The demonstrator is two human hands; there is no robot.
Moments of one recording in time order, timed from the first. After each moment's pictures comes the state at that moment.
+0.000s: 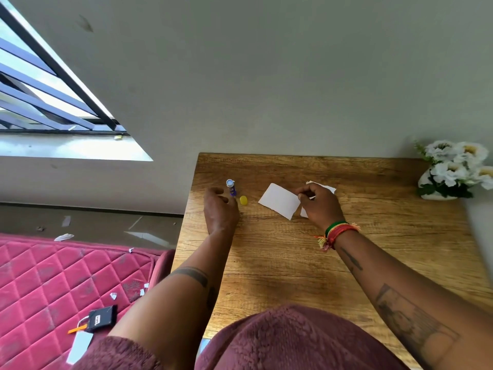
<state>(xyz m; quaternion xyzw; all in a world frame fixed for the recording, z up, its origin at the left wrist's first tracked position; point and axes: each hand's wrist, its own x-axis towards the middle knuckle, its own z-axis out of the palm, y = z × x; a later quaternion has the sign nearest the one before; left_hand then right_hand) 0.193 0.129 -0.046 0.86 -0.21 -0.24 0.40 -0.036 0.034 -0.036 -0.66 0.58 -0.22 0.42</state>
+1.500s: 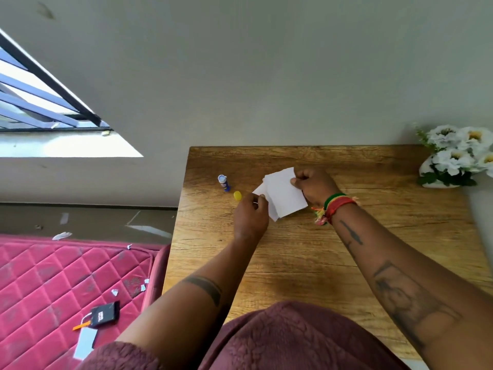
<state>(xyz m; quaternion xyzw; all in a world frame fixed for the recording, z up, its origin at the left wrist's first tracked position) 0.114 0.119 -0.048 0.82 -0.30 -0.33 0.35 -0.026 -0.009 -0.033 -0.63 0.59 -0.14 0.49</state>
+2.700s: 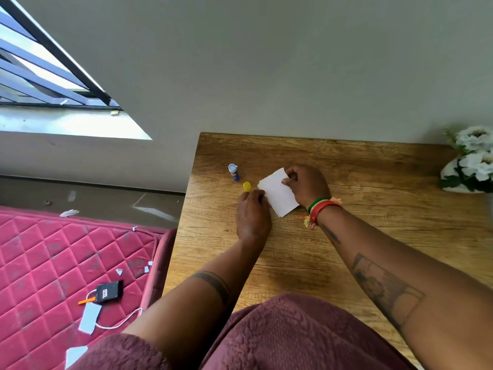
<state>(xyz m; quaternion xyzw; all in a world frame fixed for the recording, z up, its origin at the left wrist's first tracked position) 0.123 0.134 -0.052 0.86 -0.36 -0.25 0.27 0.015 0.008 -0.061 -0.76 0.55 -0.11 0.33</state>
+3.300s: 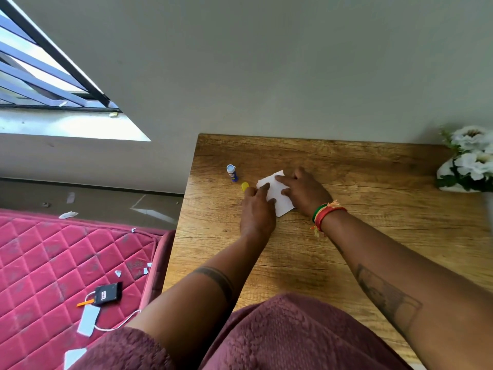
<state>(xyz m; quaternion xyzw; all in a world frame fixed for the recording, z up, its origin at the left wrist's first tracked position) 0.115 0.126 -0.055 0.83 -0.43 -0.27 0.23 0.000 0.012 -0.076 -0.86 0.44 0.02 0.25</state>
